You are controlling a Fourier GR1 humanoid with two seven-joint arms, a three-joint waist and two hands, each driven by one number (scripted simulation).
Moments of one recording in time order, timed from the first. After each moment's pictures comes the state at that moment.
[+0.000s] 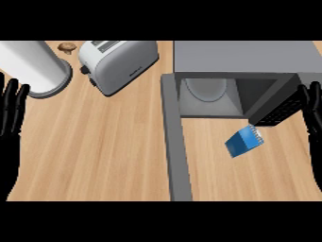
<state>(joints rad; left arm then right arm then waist) 0.00 0.12 0.01 -2.10 -0.01 0.04 -0.02 -0.01 -0.13 0.01 -2.10 -0.02 0.00 0.02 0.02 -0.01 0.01</state>
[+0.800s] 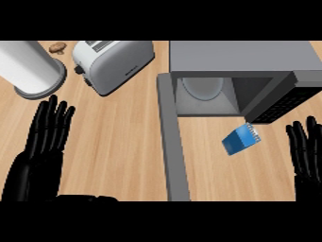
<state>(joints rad) 0.13 0.02 -0.18 -2.06 0.01 0.09 -0.01 0.30 -0.01 0.18 -2.19 0.12 -0.13 -0.03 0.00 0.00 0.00</state>
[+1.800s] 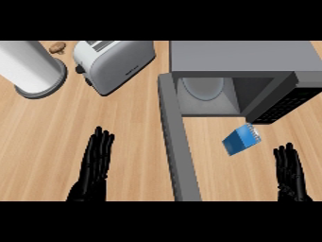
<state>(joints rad) 0.28 0.00 -0.55 -1.98 -0.12 0.37 -0.20 0.45 -0.01 0.18 -1.89 0.09 -0.21 -0.38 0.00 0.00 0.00</state>
